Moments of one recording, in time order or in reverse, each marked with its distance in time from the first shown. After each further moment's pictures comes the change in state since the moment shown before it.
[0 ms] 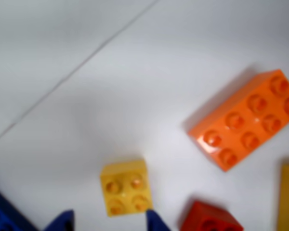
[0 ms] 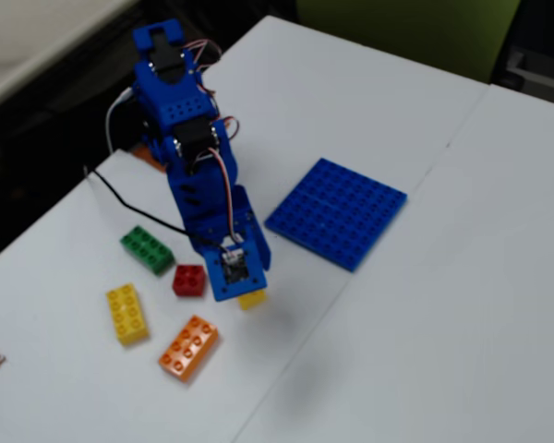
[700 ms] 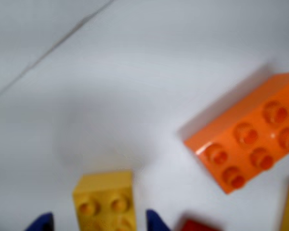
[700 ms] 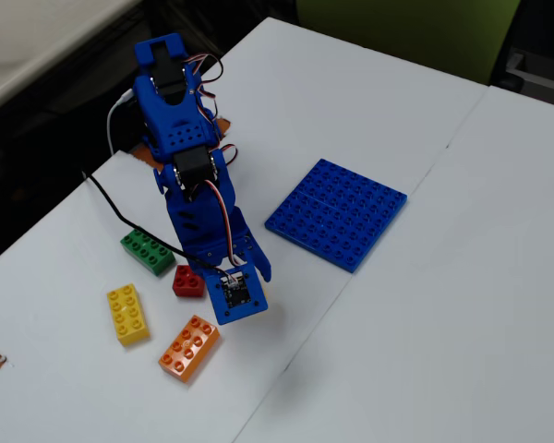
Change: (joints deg) arm 2.1 -5.3 -0.2 -2.7 -5.3
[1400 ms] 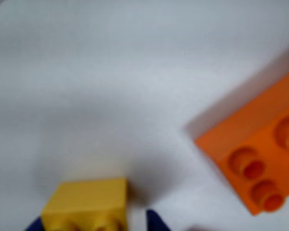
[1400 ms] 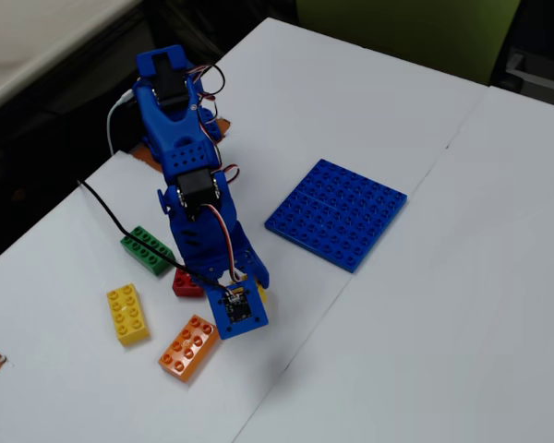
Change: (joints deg) arm 0.7 -5.3 0.0 -0.9 -0.7
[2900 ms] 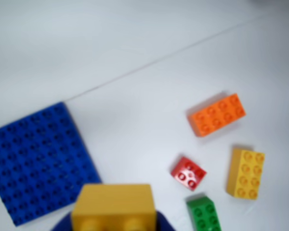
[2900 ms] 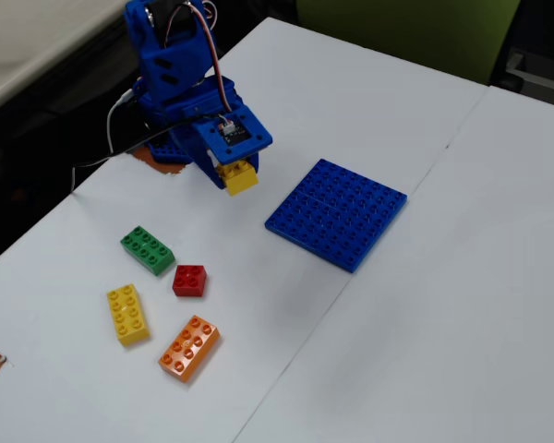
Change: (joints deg) arm -9.2 33.0 -10.6 28.7 -4.0
